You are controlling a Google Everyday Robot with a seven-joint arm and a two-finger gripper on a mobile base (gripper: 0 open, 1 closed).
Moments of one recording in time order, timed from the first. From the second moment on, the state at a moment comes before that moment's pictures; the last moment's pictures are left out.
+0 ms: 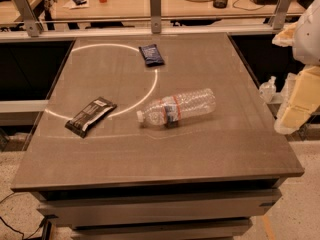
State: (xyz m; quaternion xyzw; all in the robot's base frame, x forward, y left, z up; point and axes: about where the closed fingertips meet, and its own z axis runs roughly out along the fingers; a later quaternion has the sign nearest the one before) arm 0.438 -0.216 0.977 -0.60 0.78 -0.04 0.16
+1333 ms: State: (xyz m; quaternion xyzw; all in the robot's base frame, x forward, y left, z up) arm 0.502 -0.117 0.964 -0.67 0.72 -0.01 0.17
